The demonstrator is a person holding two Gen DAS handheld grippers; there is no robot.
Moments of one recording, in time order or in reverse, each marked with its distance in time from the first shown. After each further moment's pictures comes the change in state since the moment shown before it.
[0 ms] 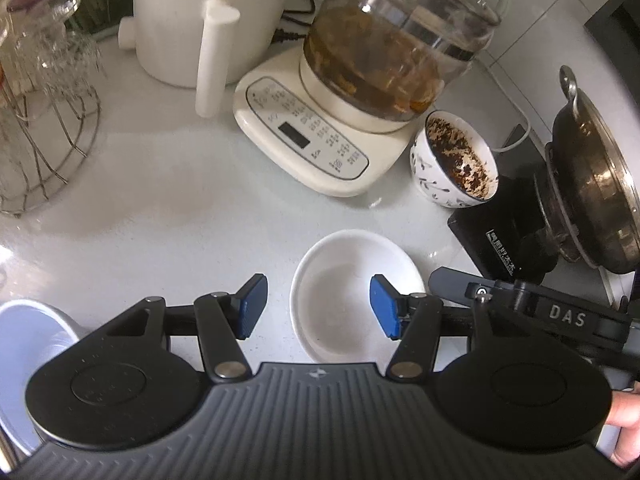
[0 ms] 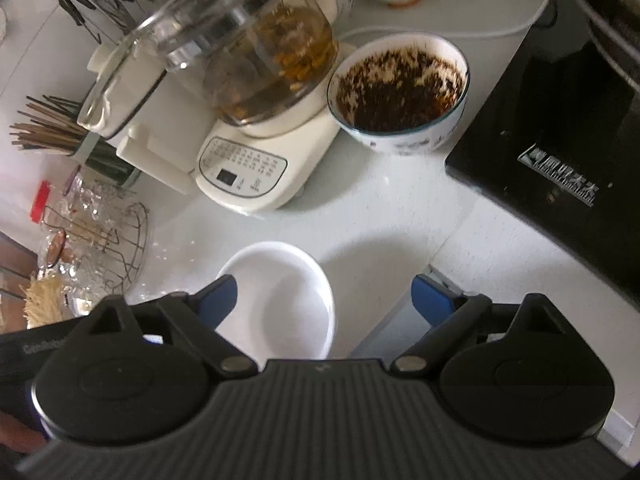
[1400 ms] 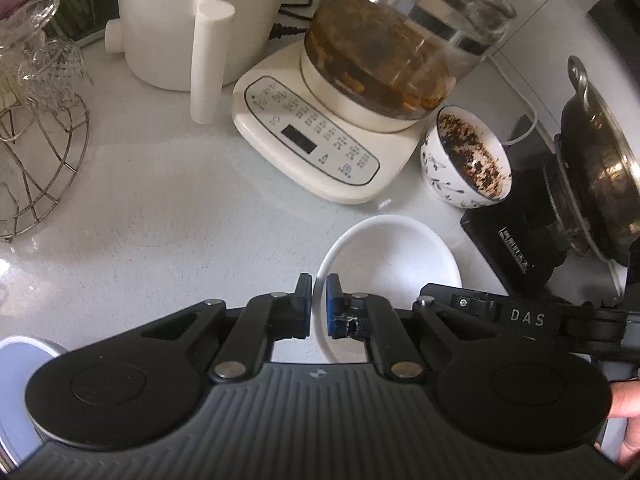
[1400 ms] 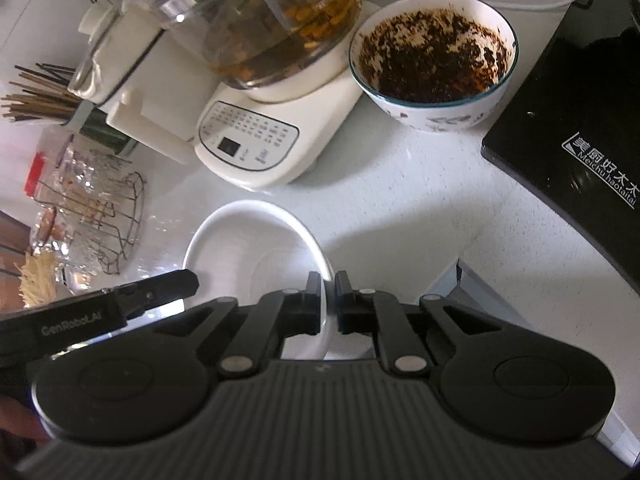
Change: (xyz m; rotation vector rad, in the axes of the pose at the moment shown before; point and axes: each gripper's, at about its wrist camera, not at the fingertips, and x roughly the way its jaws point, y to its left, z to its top) left arm 0.012 0.007 0.013 0.034 0.015 0.004; right arm 0.024 0.010 0.011 -0.030 0.086 -0.004
